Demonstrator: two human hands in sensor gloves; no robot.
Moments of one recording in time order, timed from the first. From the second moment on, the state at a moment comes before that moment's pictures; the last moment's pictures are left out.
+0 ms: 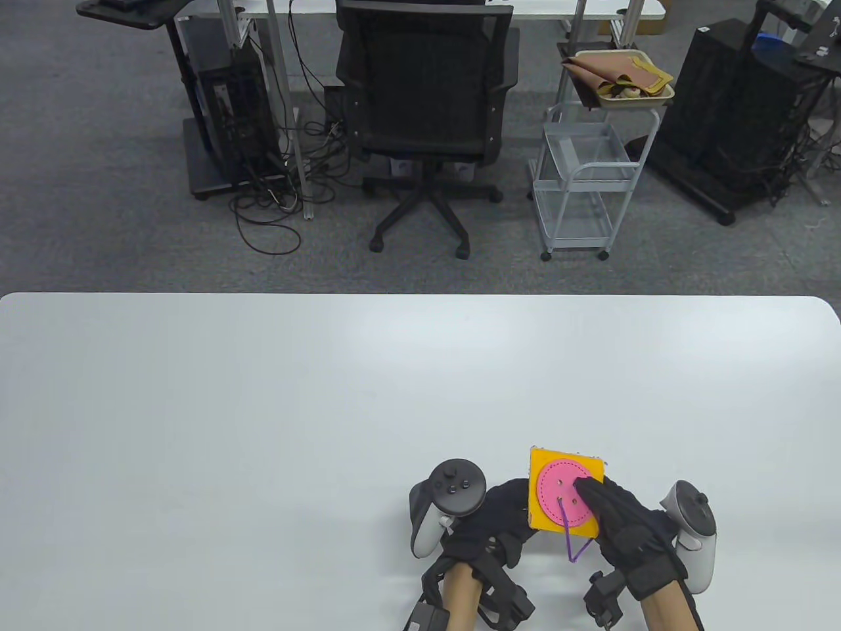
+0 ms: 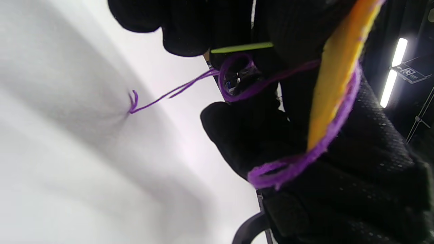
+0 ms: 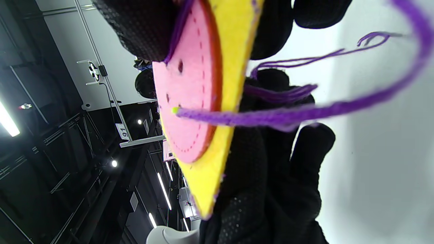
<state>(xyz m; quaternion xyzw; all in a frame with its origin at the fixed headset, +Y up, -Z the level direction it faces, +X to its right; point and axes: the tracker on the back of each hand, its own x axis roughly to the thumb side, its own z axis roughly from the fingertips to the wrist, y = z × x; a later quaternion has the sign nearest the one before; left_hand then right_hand) 0.032 -0.743 -0.316 -0.17 -0.17 0.53 0.81 0.259 -0.742 -0.299 -0.01 0.15 0.64 0.75</state>
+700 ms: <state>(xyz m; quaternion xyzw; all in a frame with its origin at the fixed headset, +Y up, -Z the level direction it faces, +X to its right) -0.001 -0.750 -0.324 -0.14 -0.10 0.44 0.88 0.278 -0.736 -0.300 -0.01 0.12 0.62 0.78</state>
